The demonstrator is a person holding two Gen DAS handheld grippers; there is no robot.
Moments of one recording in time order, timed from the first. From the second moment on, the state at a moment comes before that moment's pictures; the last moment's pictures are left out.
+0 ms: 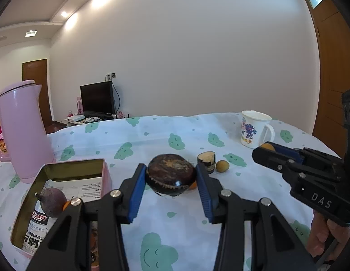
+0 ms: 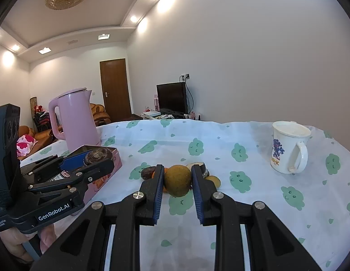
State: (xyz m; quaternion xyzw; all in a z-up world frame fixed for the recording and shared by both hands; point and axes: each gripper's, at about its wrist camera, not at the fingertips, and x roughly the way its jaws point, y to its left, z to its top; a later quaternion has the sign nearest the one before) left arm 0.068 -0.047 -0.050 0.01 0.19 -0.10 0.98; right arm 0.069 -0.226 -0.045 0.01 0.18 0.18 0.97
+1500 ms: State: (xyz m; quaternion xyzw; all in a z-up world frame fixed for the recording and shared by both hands) left arm 0.058 0.006 -0.053 -0.01 0.22 -0.05 0.97; right arm 0.080 -0.152 -0.044 -0.03 0.18 0.23 0.96
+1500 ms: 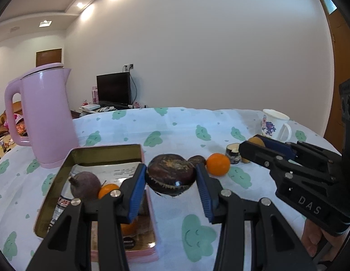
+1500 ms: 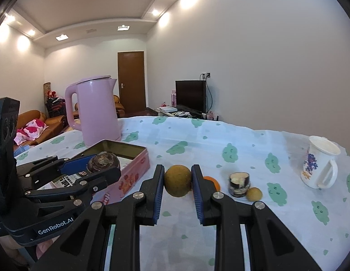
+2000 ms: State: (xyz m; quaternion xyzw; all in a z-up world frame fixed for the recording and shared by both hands) left arm 0.051 0.045 -0.052 -0.03 0.21 -0.02 0.98; right arm 0.076 -0.117 -0.040 -0.05 0.18 0.27 0.95
